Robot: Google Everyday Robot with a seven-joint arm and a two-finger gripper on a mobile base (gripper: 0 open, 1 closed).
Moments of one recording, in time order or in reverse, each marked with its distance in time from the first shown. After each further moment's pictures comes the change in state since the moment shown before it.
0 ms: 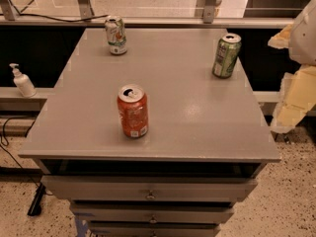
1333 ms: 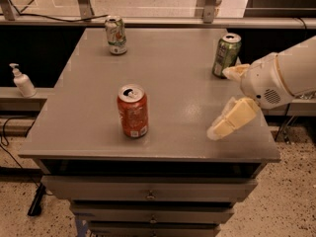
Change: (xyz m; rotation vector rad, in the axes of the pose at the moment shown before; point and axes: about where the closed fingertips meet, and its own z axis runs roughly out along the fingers) arm -0.062 0.001 0.104 -0.087 -0.506 0.154
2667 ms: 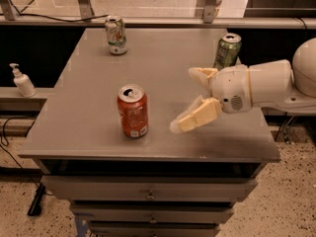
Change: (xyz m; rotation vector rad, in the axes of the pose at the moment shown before) arm -0.068 0.021 0.050 -0.115 -0.415 0.054
